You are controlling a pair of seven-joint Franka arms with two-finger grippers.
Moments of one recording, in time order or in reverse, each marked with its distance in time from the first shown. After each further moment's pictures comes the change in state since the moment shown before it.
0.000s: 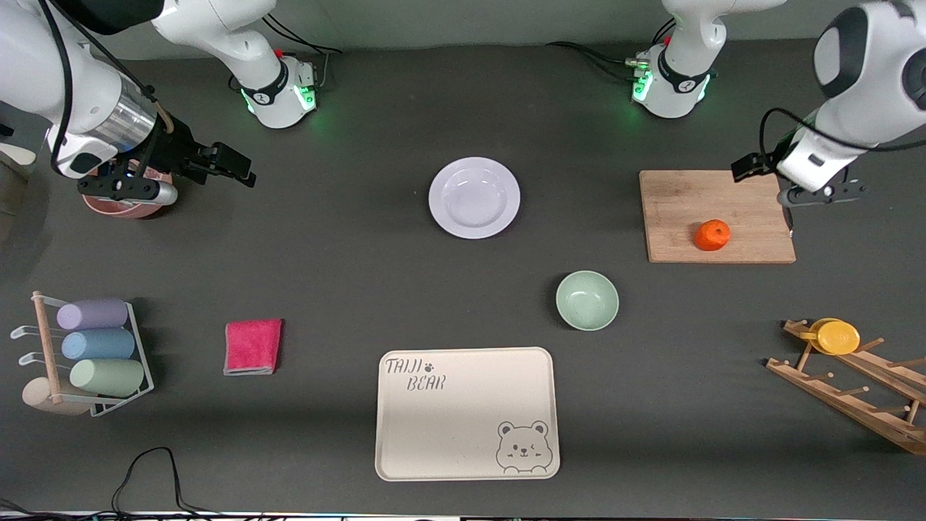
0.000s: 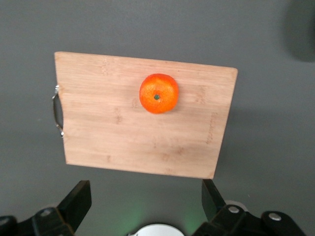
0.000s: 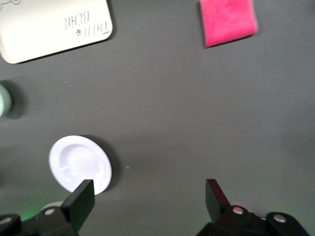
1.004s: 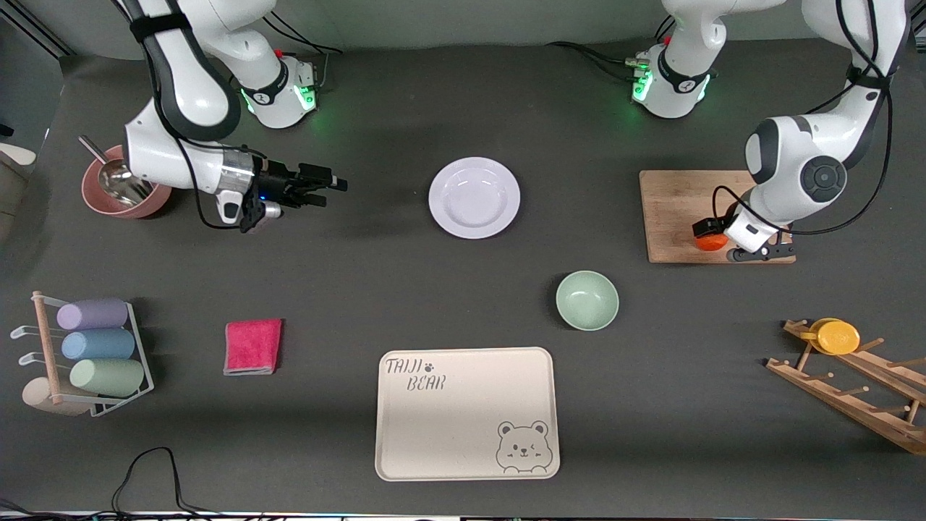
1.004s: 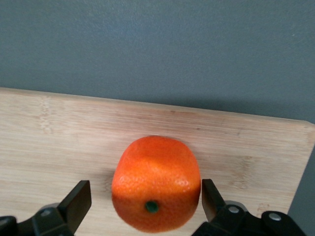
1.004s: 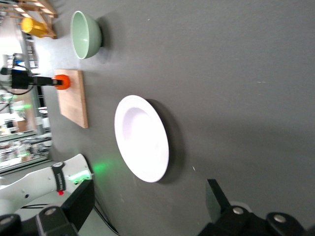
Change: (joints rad) left arm 0.014 0.401 0.013 -0.121 0.000 0.569 0.000; right arm 0.004 0.088 0.002 -0.607 0.900 0.456 -0.970
